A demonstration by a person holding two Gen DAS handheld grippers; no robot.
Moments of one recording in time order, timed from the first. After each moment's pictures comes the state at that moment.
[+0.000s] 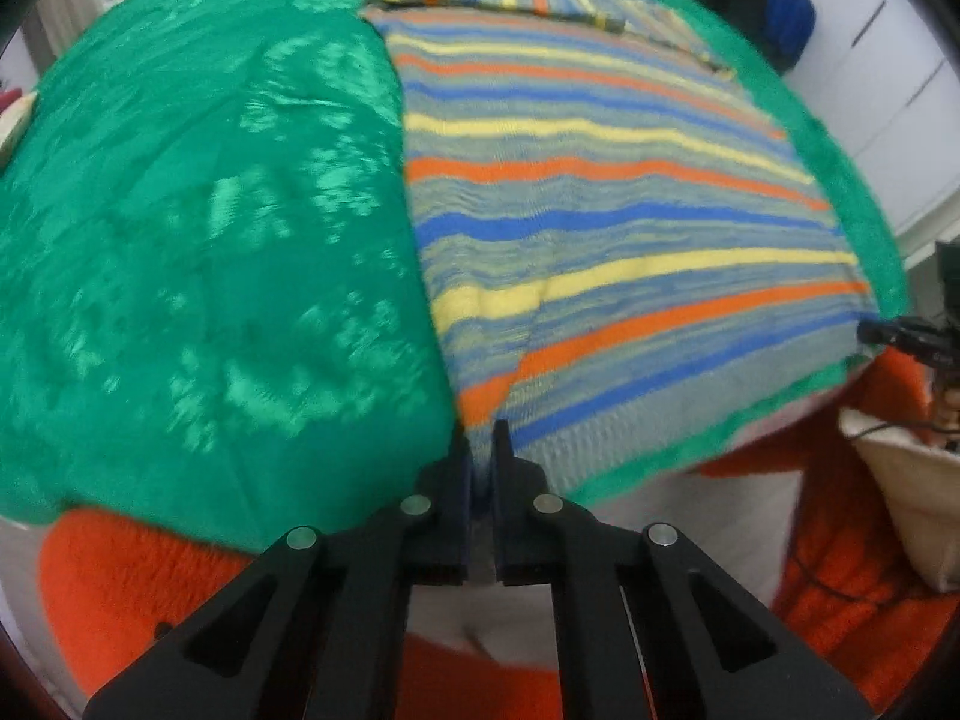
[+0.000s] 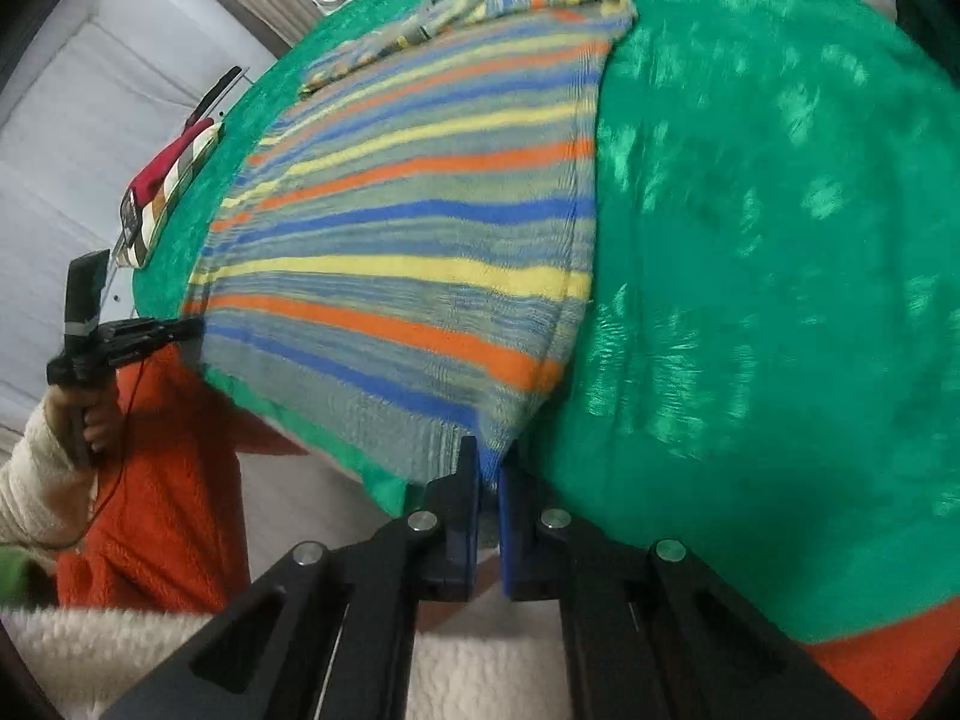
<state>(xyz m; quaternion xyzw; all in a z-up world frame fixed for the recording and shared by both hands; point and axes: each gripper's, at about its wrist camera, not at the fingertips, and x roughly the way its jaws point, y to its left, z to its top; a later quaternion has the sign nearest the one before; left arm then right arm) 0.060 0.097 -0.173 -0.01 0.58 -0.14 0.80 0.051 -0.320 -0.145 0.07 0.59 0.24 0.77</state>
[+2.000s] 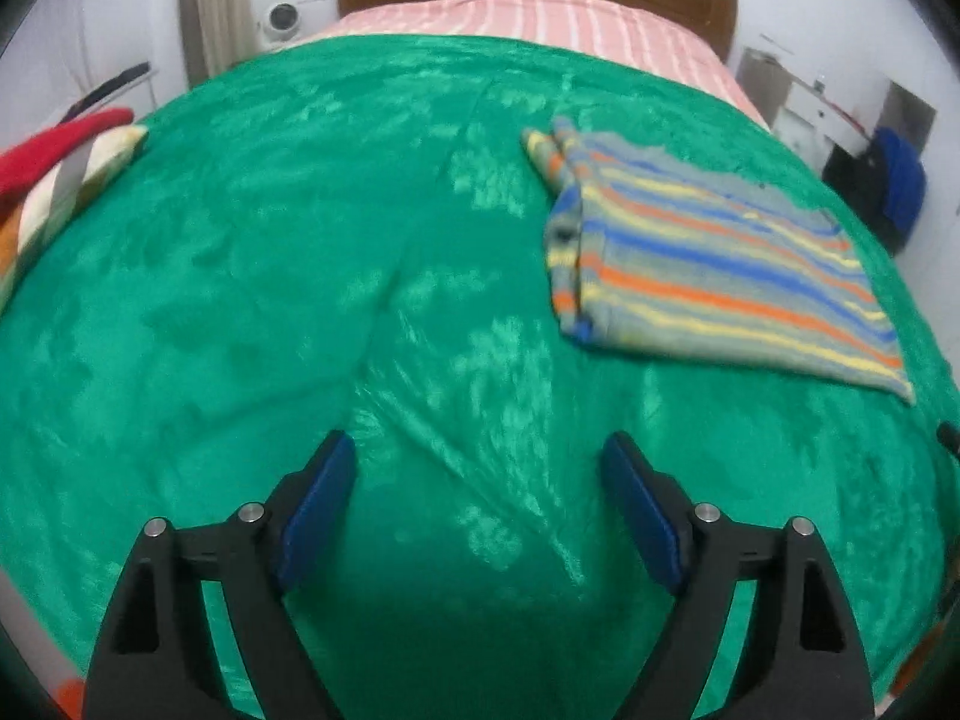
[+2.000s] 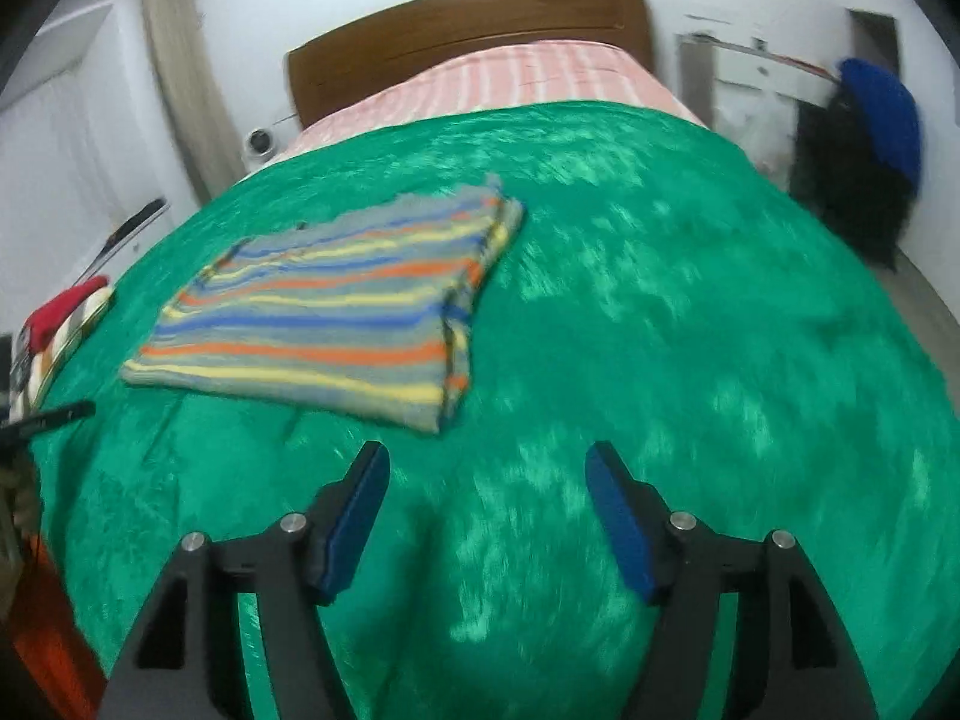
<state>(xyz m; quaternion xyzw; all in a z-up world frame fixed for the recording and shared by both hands) 0.191 0.108 -0.177 -0.06 0.43 0.04 0.90 0.190 -0.363 -0.134 0.06 0.40 0.09 0.91</state>
